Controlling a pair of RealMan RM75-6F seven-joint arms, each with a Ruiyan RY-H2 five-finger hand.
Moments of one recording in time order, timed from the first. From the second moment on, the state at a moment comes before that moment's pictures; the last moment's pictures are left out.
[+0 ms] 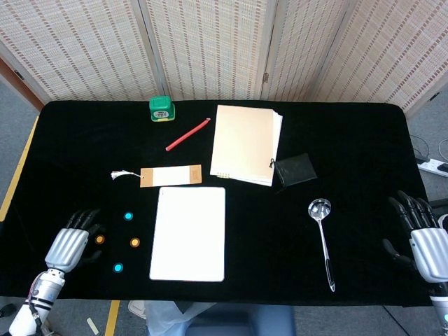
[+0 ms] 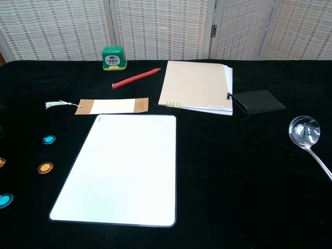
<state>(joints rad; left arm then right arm) -0.27 -1.31 -0.02 -1.45 1.49 1.19 0.09 0.07 -1.05 0.03 -1.56 -1.59 1.54 0.16</state>
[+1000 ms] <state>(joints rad) -0.34 -1.42 -0.04 -1.28 1.33 1.02 0.05 0.06 -1.05 0.03 -1.58 -1.59 1.54 0.15</state>
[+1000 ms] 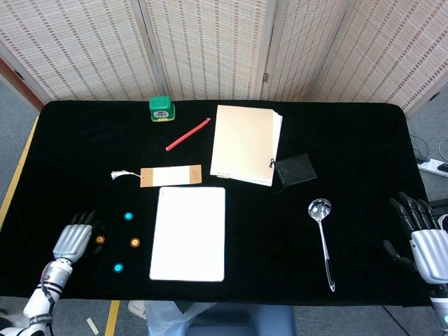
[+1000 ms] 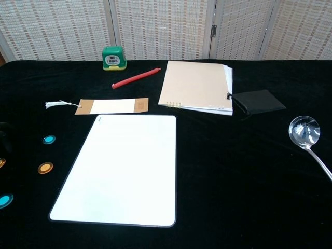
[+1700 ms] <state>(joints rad) -0.35 -1.43 -0.03 -1.23 1.32 1.01 0.02 0.05 -1.05 0.03 -1.59 -1.59 1.55 0.14</state>
